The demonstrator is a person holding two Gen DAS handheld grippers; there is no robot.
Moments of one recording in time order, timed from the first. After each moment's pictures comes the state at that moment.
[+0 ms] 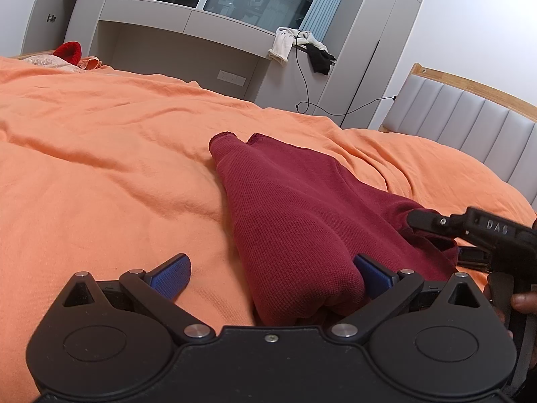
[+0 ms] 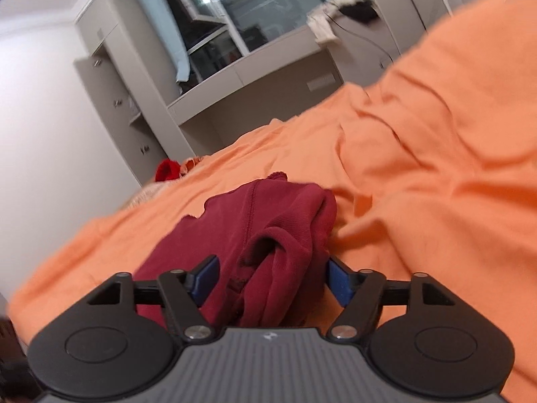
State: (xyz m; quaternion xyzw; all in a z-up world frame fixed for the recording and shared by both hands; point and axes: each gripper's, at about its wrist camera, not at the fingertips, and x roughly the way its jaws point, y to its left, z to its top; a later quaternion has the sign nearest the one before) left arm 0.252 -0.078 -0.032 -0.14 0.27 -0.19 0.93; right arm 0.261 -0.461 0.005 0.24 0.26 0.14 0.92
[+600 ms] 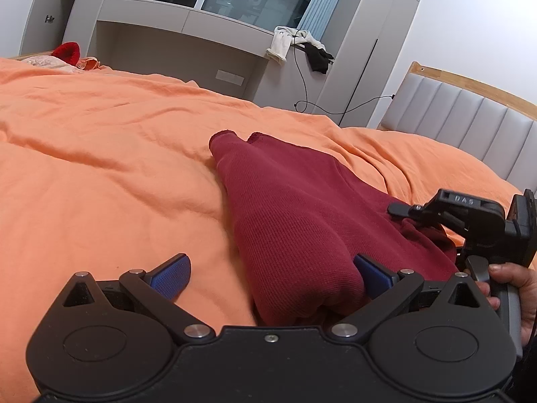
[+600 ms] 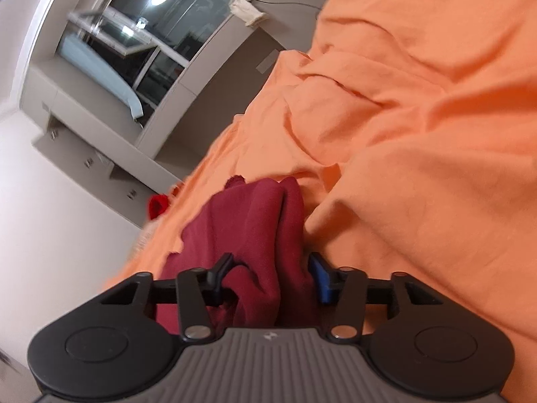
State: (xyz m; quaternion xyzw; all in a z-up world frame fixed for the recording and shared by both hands) left arm 0.252 -0.074 -0.031 -0.13 0.27 -0.19 0.93; right arm 0.299 -0.482 -0.030 0.38 0.30 0.09 0.87
